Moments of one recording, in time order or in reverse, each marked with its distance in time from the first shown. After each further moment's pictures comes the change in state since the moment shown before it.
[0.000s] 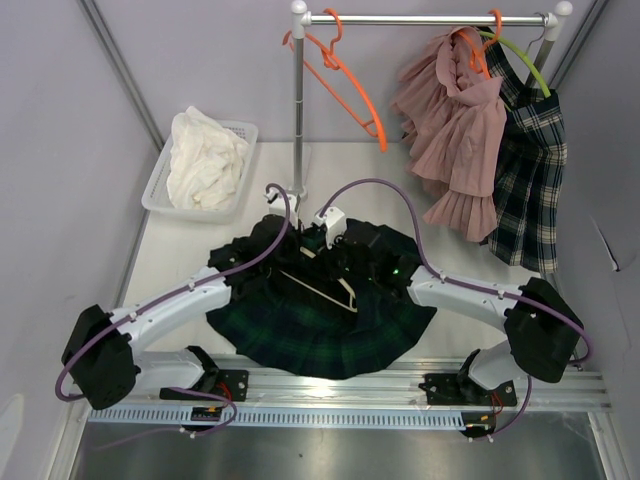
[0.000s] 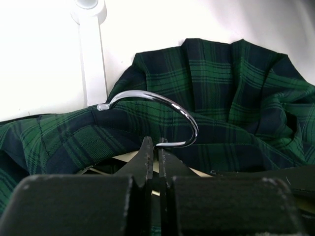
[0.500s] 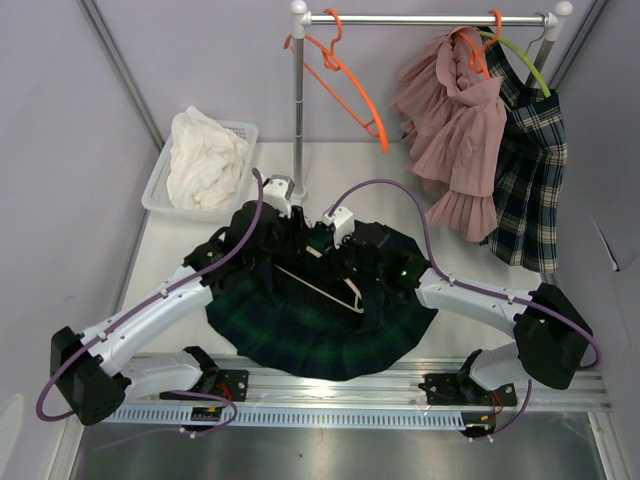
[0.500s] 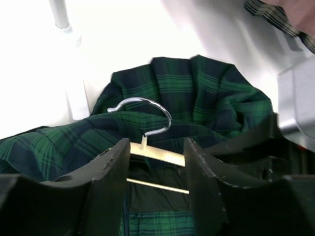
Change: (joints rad) left arm 0.026 -0.097 0.146 -0.163 0.131 0.016; right arm -0.031 -0.051 -0.042 0.003 -0.018 0.000
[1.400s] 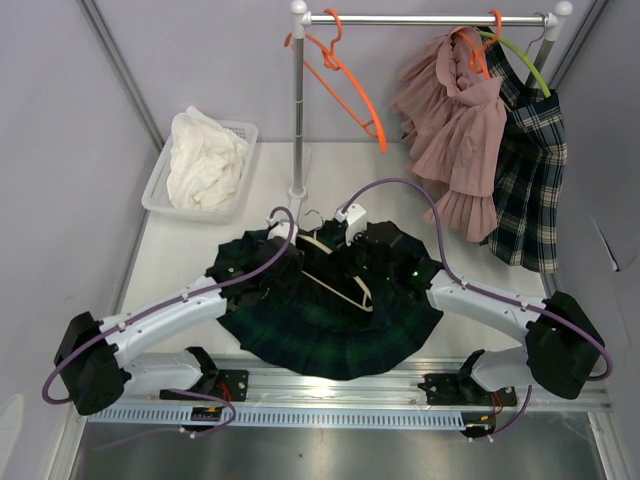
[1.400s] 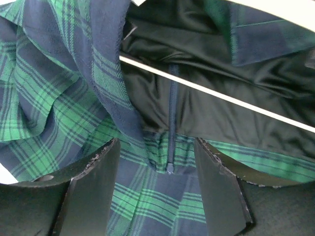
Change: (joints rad) left arm -0.112 0.010 -0.158 -0.257 -0.170 -0.091; right arm -0.047 -0.067 -0.043 -0.008 0.001 0.003
